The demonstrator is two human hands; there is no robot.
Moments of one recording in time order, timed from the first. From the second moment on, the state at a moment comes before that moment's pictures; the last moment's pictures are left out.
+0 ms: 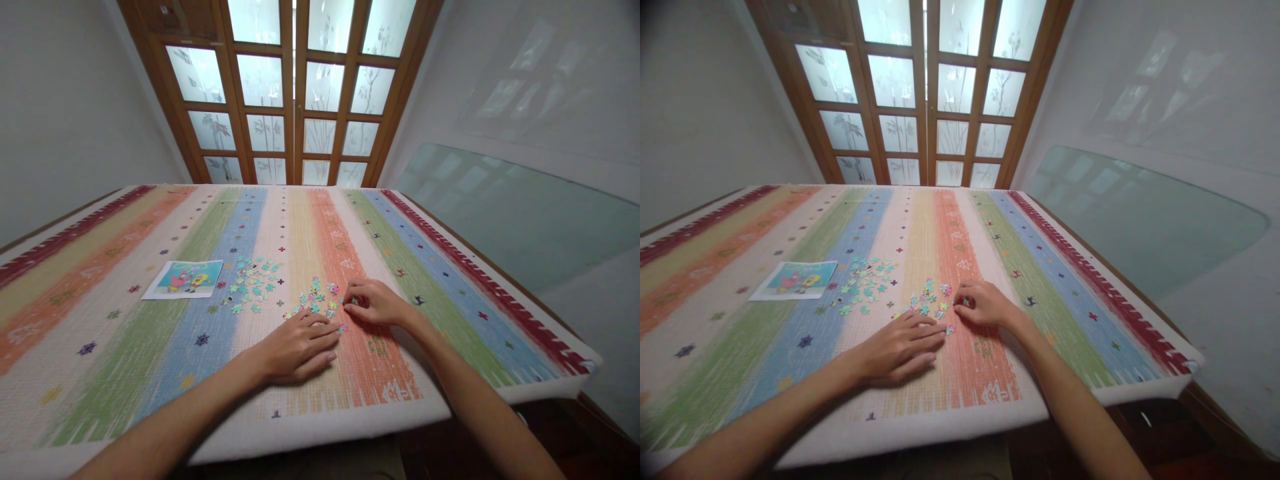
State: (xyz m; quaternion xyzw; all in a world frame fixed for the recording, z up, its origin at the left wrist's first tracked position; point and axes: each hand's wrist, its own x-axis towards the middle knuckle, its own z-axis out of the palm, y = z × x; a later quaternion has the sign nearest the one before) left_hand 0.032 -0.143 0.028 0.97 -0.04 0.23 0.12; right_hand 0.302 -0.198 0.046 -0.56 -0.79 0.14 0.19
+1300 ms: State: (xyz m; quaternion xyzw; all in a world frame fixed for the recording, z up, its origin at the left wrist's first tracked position) left_hand 0.010 -0.073 0.024 0.97 0.11 0.22 0.01; right_hand 0.262 -0.187 0.016 -0.52 -0.84 0.03 0.14
